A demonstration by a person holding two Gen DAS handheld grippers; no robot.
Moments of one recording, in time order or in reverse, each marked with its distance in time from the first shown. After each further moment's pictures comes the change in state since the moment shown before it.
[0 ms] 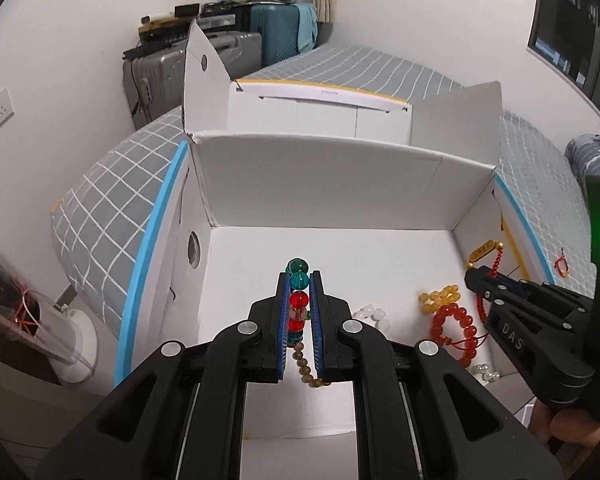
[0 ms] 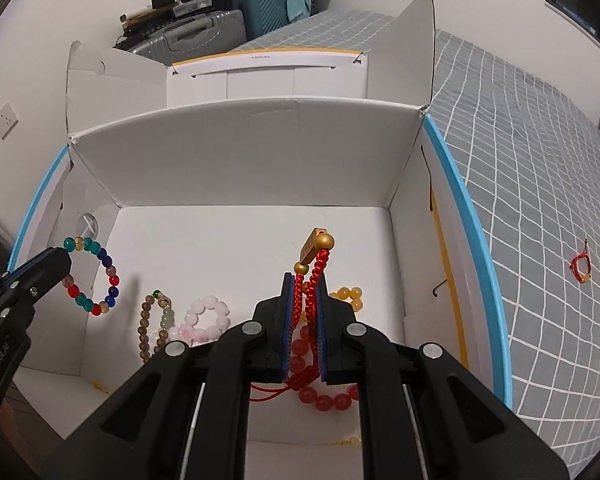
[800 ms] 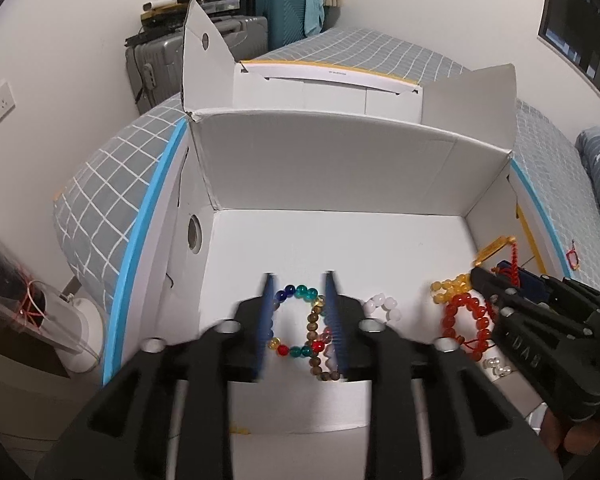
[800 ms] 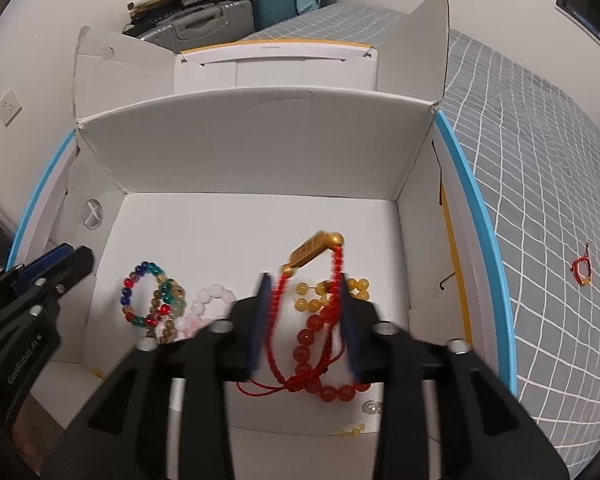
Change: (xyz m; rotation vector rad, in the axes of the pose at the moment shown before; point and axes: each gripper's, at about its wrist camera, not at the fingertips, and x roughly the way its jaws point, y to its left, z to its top) left arm 0.010 0.002 -0.001 -0.008 0.048 0.024; right arm -0.005 0.010 -0.001 -0.031 0.013 0.014
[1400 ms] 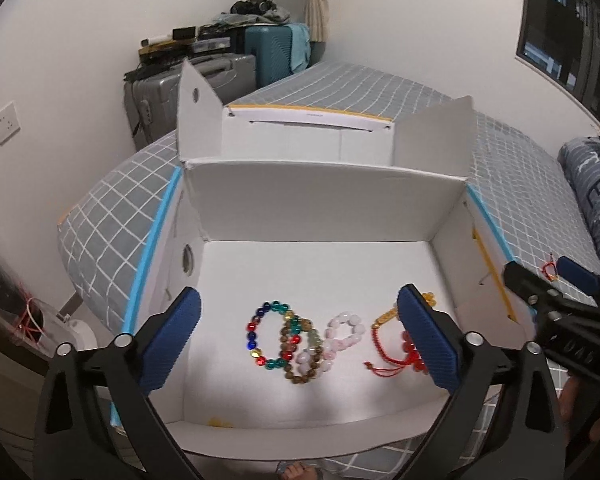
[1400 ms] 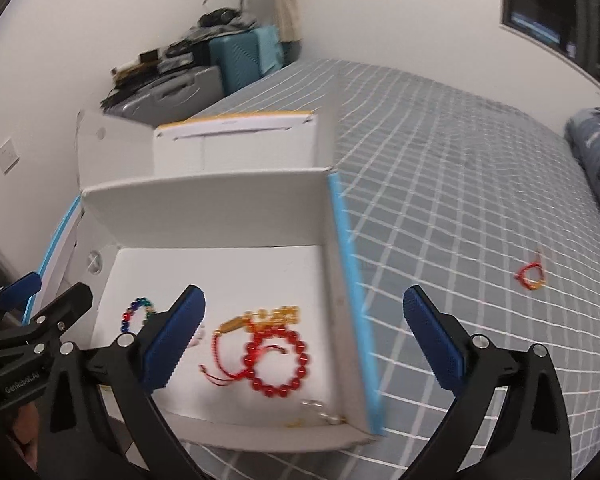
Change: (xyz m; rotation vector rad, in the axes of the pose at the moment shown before) left arm -0.044 -0.026 -0.006 0.024 -0.125 -0.031; right arm -0.078 -0.060 -0.015 0.092 -0.205 -0.073
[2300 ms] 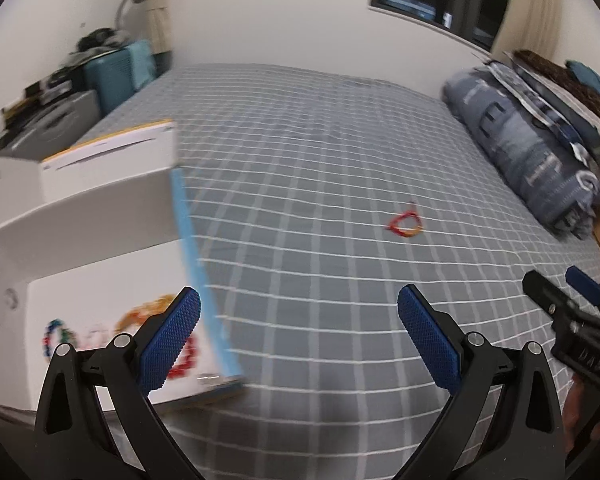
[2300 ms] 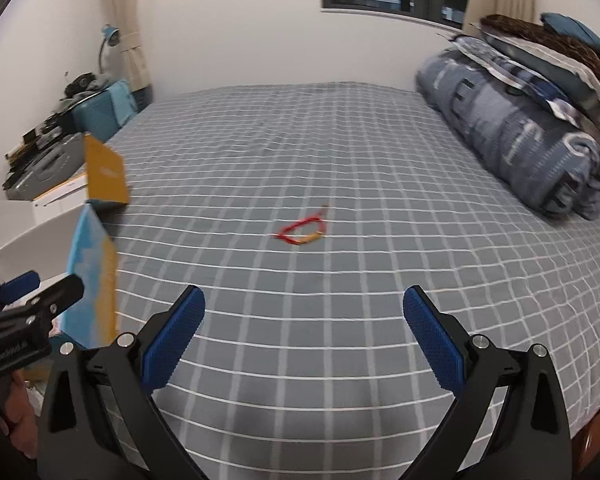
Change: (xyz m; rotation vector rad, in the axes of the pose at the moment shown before) left arm -0.015 -0.259 -0.029 0.271 0.029 -0.304; right arm -0.107 -0.262 -0.089 0.290 -0.058 -0.306
